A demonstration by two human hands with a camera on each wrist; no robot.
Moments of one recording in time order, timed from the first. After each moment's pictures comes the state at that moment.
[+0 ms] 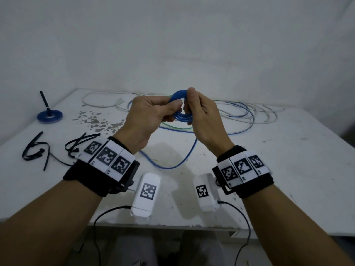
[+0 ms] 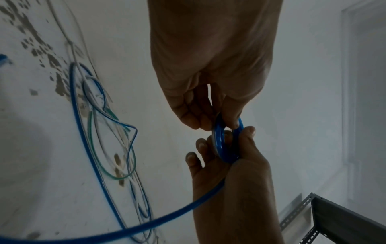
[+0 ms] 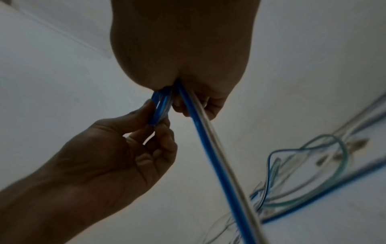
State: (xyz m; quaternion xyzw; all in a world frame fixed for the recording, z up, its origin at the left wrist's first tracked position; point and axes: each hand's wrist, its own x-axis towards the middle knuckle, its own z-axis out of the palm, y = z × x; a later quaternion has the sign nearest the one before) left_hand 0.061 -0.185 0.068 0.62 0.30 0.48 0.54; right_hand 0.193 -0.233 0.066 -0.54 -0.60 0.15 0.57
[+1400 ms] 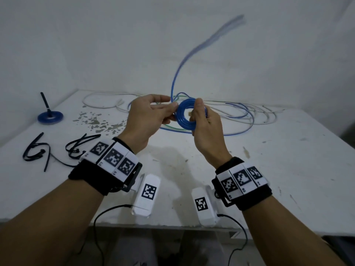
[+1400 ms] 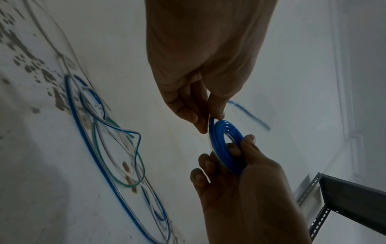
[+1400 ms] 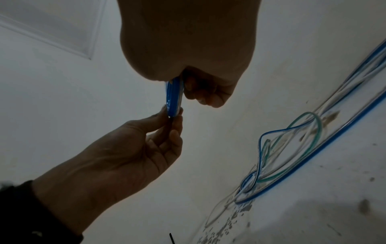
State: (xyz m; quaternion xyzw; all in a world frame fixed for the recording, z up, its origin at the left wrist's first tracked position) left_hand 0.064 -0.181 0.066 0.59 0.38 0.49 0.51; right_hand 0.187 -0.243 0.049 -0.58 -0.50 0.17 0.62
